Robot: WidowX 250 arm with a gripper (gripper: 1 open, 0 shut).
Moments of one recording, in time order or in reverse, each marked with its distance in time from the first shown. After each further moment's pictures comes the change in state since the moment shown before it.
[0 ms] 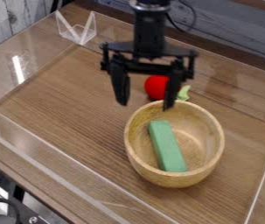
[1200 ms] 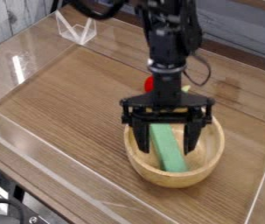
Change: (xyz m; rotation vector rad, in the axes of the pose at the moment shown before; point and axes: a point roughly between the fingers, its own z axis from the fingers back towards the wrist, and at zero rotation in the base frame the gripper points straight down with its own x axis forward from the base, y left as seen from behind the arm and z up) arm -0.001 -0.018 -0.056 -0.085 -0.016 0.129
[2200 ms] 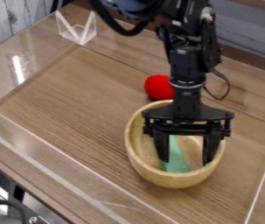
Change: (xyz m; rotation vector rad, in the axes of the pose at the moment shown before) arm -0.001 -0.028 -0.019 -0.024 0.016 -0.106
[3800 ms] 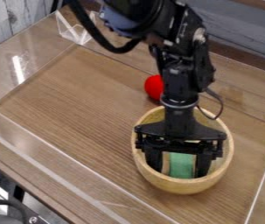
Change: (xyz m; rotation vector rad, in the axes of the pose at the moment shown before) arm -0.010 0.019 -0.013 0.016 0.012 -0.040
